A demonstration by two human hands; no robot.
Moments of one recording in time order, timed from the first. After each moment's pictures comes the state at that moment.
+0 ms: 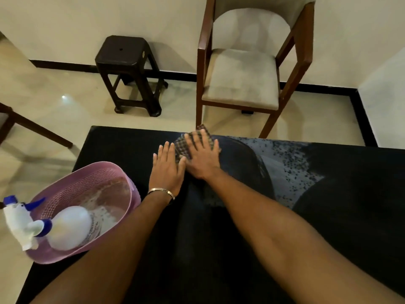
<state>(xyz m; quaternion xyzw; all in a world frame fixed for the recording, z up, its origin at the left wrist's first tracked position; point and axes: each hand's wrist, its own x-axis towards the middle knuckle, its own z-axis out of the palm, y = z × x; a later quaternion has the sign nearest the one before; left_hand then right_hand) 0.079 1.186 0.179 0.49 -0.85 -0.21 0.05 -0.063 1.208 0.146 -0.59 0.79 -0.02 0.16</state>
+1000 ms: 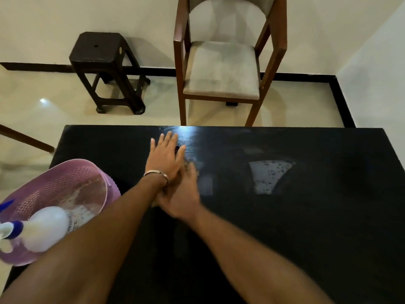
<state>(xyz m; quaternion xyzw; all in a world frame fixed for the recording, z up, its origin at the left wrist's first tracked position) 0.030 1.192 0.175 0.41 -0.90 -0.17 0.01 0.009 1.307 0.153 -0.59 0.79 -0.04 0.16</state>
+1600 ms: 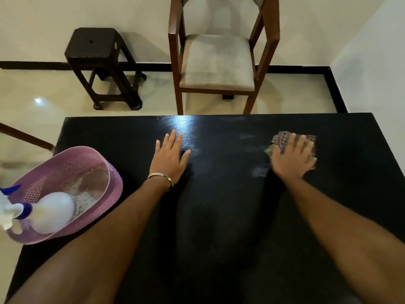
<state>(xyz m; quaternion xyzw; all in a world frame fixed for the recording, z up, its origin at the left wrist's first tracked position) 0.050 1.242 0.185 0.38 -0.91 -0.15 0.00 -0.219 1.453 0.150 -0.16 0.98 -0.05 0.11</state>
